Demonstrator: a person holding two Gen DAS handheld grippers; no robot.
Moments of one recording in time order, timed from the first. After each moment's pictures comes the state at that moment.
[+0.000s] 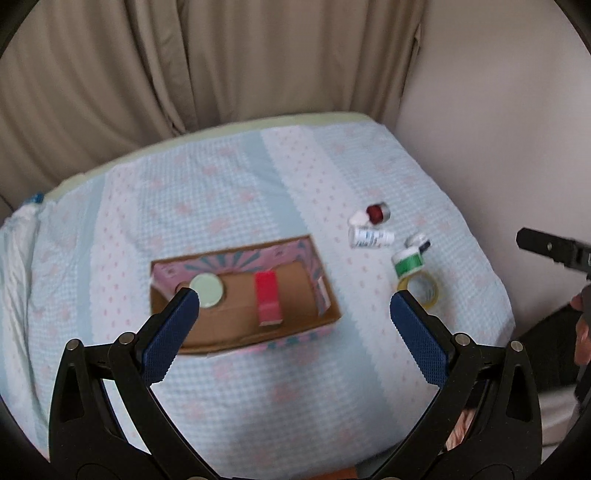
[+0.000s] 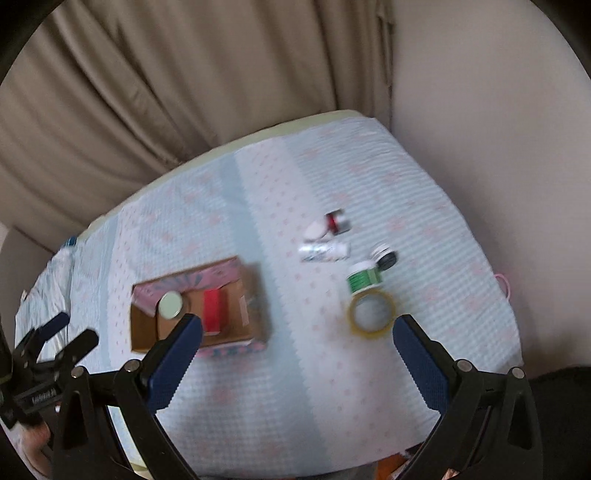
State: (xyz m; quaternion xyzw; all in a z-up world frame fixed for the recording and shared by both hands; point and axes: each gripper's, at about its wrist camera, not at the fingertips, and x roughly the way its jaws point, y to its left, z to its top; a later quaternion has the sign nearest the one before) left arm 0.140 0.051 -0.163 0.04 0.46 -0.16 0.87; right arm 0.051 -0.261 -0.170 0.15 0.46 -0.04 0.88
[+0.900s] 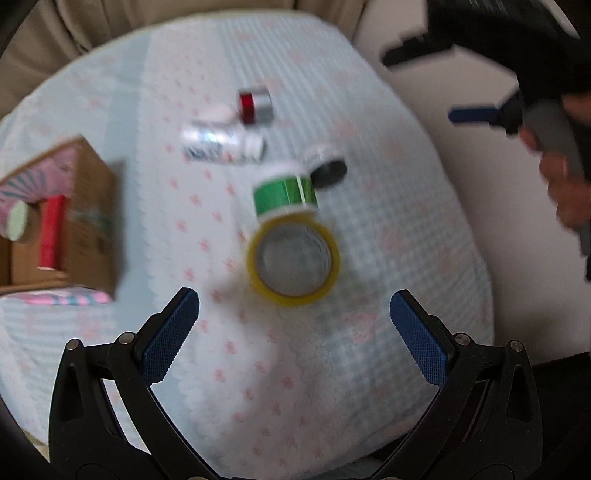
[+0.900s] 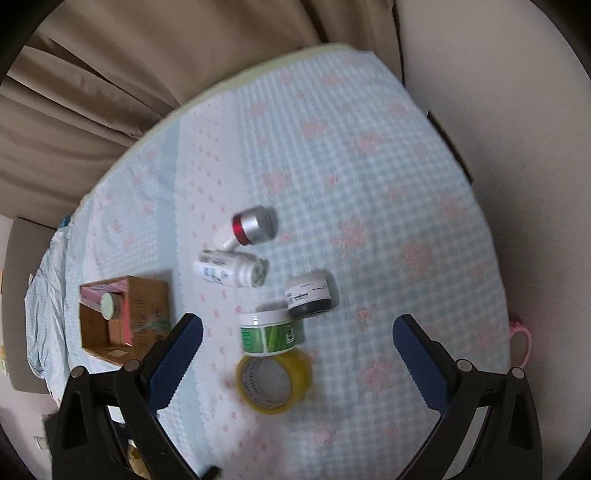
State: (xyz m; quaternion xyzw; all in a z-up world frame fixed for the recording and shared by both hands) left arm 0.133 -0.248 -0.385 0.00 0.59 -0.18 0.79; right arm 0.224 -0.461 -0.338 0.17 0.57 0.06 0.80
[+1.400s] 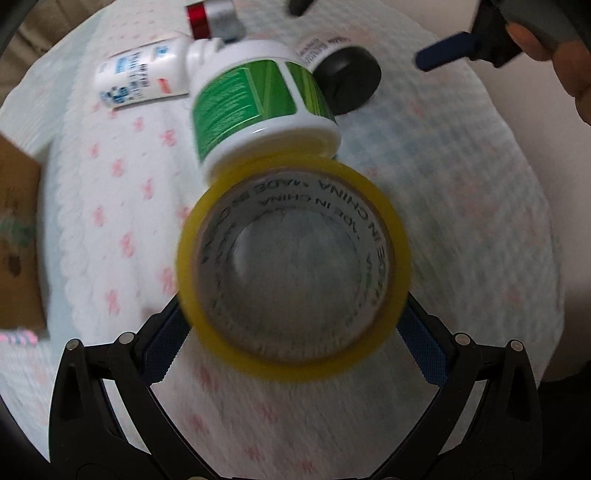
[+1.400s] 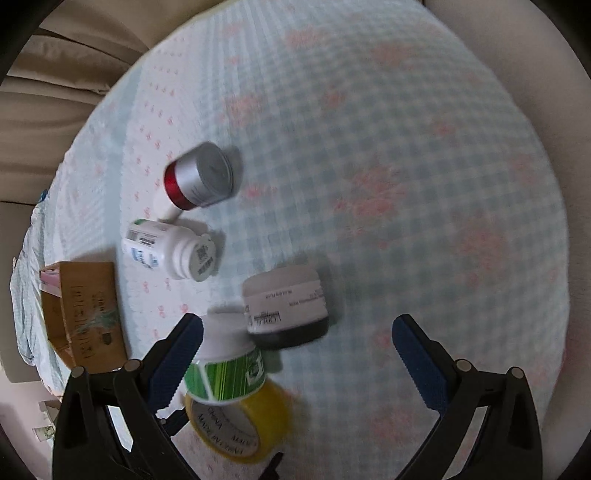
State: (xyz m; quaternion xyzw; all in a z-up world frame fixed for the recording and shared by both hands) left arm 0.159 -0.294 -0.514 0.08 0.61 -0.18 0.76; right arm 0.281 -0.441 -0.455 0.15 0.64 0.09 0.75
